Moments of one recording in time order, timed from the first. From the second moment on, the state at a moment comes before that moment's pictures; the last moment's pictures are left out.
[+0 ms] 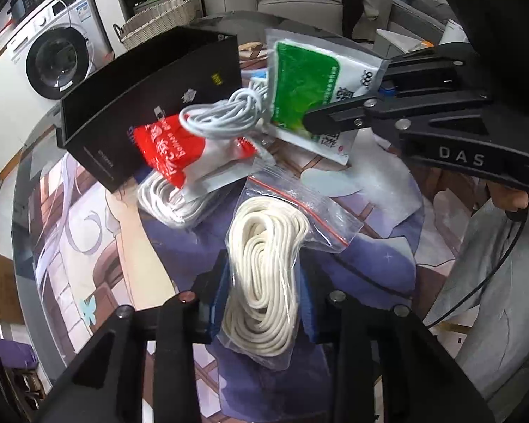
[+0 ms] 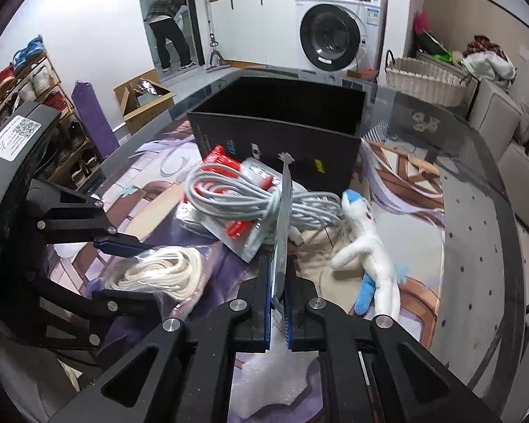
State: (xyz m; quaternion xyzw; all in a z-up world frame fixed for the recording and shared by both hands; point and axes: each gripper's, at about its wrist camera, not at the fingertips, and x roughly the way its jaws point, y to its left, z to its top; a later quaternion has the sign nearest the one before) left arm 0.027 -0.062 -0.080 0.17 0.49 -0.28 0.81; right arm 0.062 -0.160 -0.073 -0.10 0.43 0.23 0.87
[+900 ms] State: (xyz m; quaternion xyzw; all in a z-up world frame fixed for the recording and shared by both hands) left arm 0.076 -0.004 0.015 0.05 0.28 -0.17 0.94; right arm 0.053 -0.152 0.013 -0.09 0.23 0.20 0.95
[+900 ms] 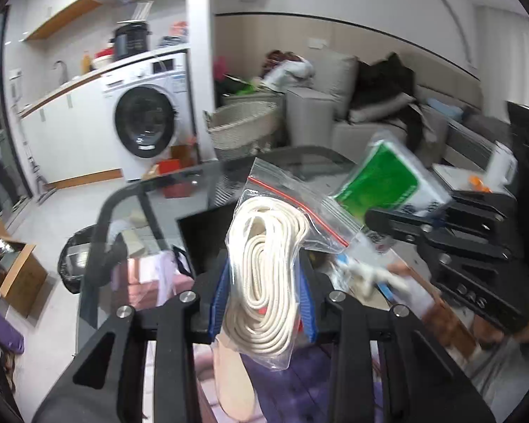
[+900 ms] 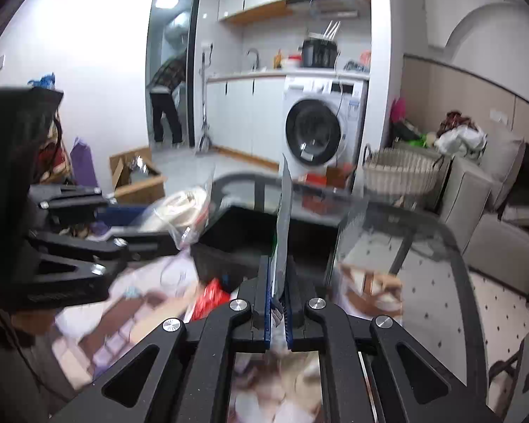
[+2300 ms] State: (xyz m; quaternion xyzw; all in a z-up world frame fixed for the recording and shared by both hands) left arm 0.203 -0.019 -0.065 0.05 0.48 -0.10 0.87; right arm 0.203 -0.106 -0.056 -0.09 0.45 0.17 0.87
